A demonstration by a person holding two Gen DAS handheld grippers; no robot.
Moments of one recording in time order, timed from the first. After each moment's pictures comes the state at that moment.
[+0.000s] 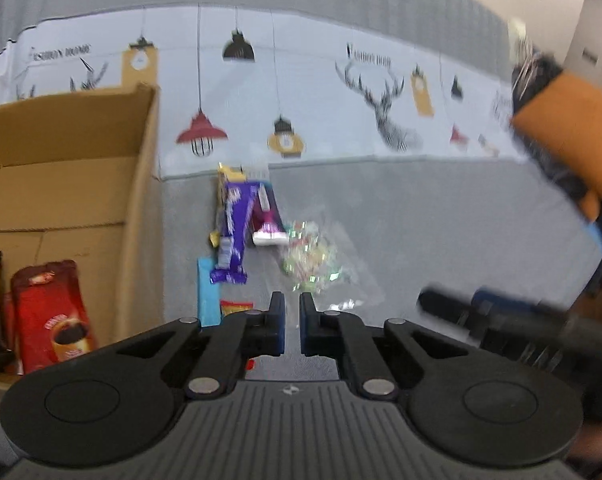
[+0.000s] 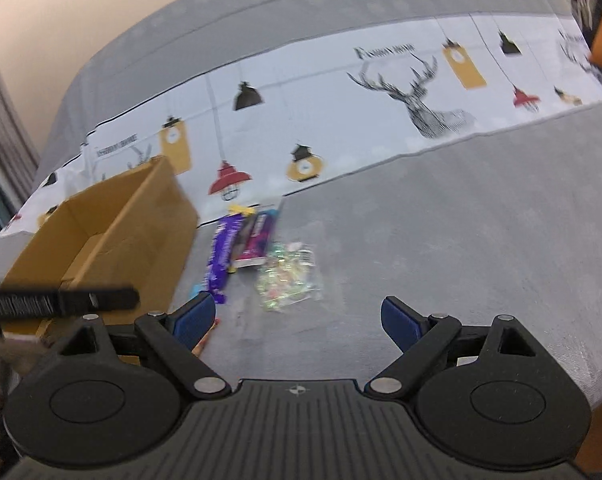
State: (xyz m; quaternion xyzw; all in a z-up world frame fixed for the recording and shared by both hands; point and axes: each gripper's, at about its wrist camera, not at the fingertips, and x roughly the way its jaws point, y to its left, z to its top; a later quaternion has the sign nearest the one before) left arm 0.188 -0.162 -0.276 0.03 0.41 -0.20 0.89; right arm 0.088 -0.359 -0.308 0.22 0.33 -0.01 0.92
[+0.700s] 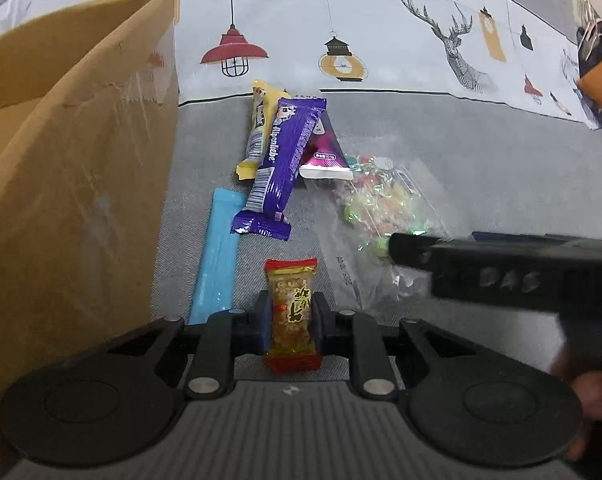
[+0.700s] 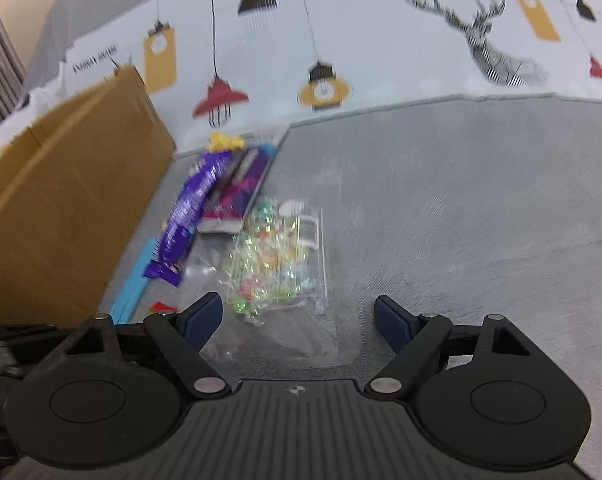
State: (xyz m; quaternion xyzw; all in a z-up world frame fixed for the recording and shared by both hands) left arm 0.243 -0.170 -0.365 0.05 0.46 -0.13 0.88; right arm 0.203 -0.347 -0.381 0.16 0.43 0.04 0.89
